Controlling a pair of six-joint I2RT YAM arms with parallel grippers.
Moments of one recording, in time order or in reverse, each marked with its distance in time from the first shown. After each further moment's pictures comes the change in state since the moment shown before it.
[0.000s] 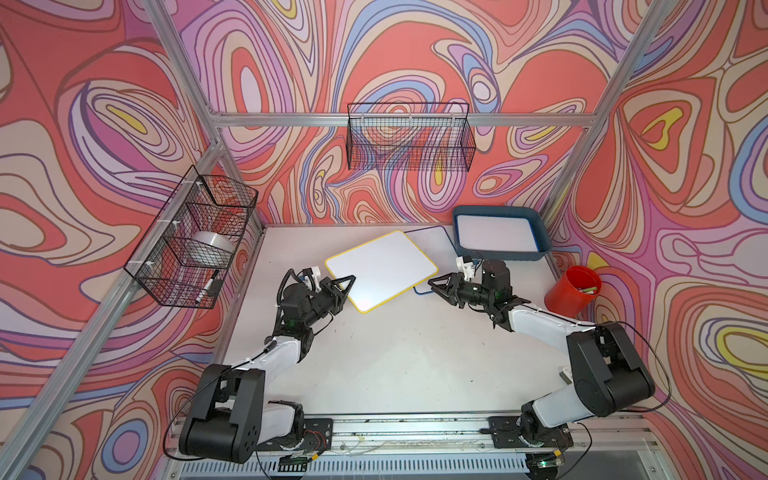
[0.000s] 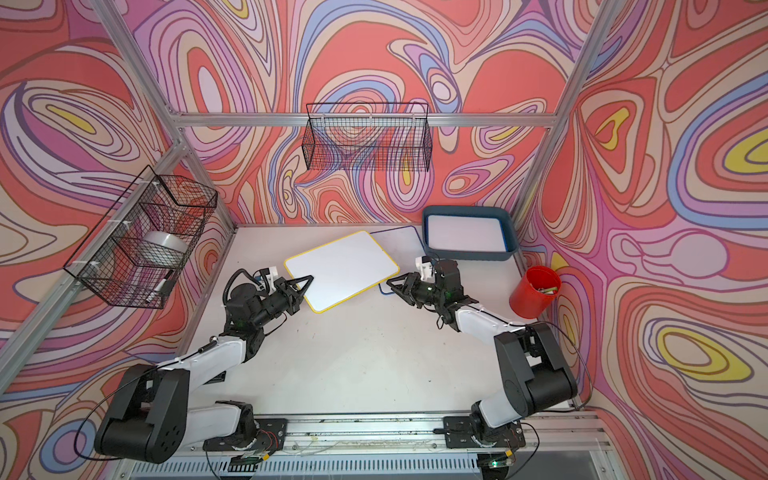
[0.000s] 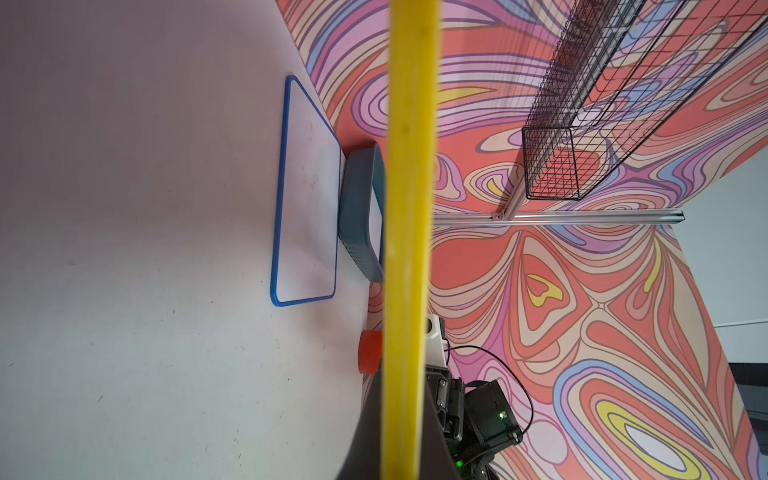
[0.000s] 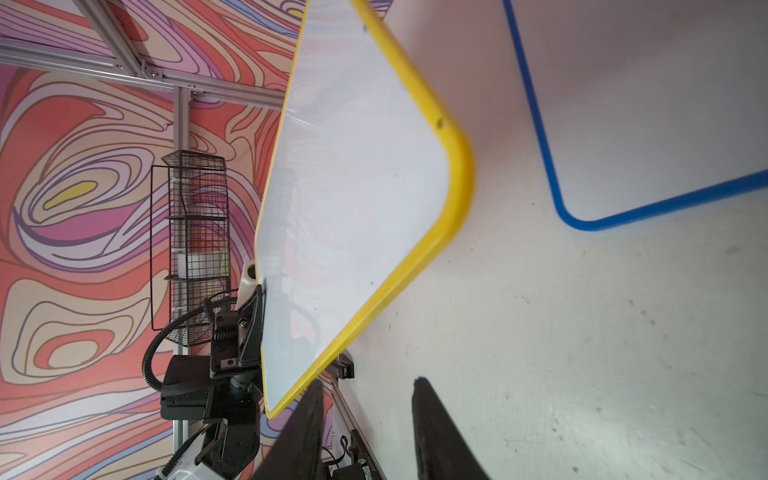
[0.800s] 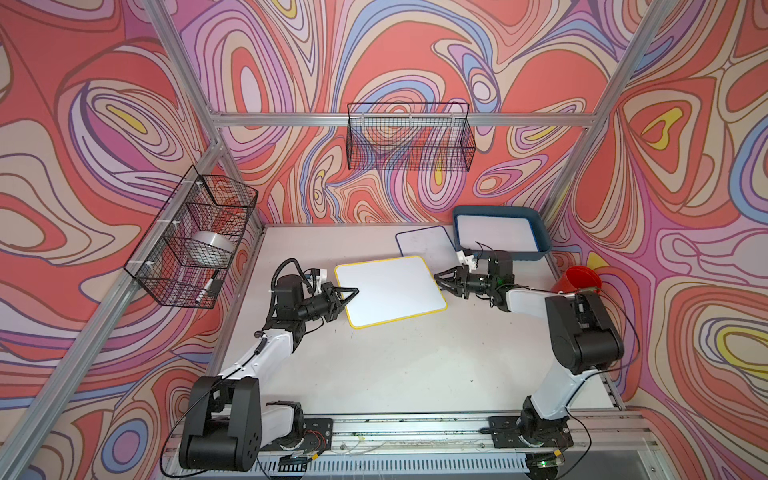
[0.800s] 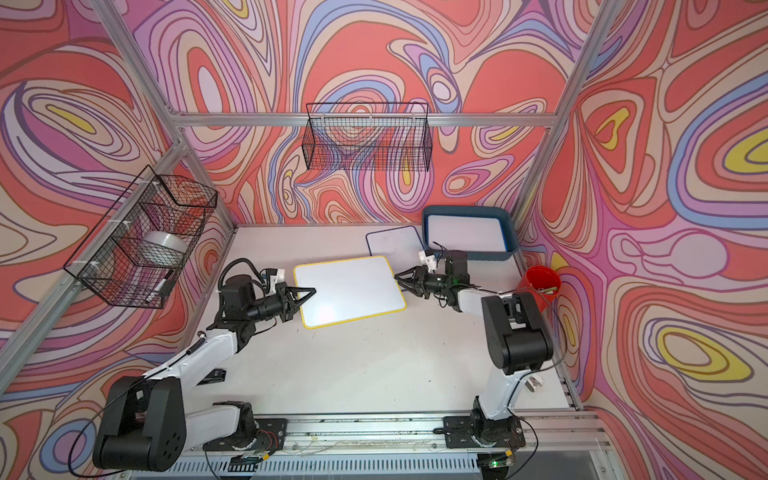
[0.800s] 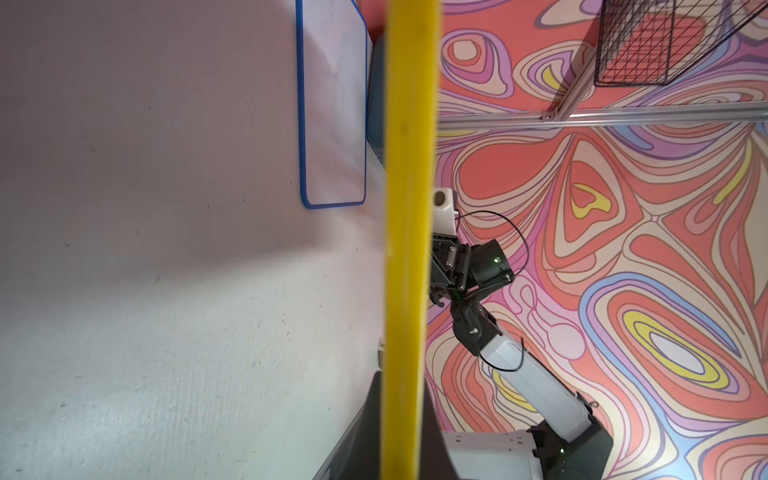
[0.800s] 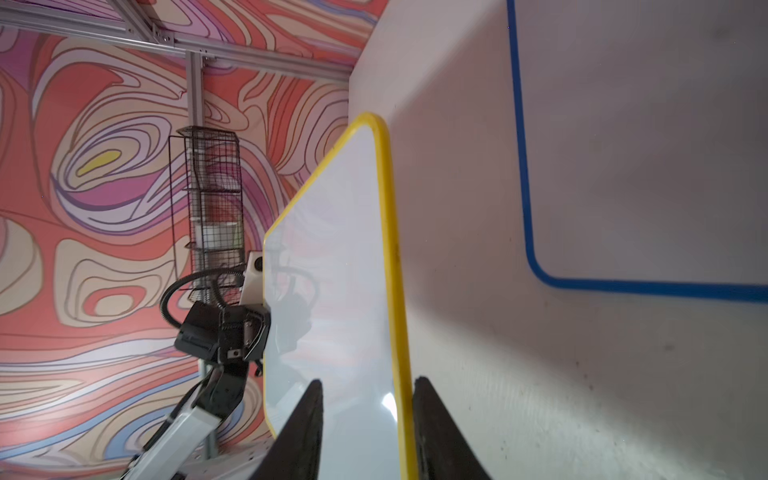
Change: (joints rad) left arm 0.107 -0.094 0.069 -0.428 0.328 0.248; right arm -0.178 0.193 0.193 -0.148 -0.276 -0.258
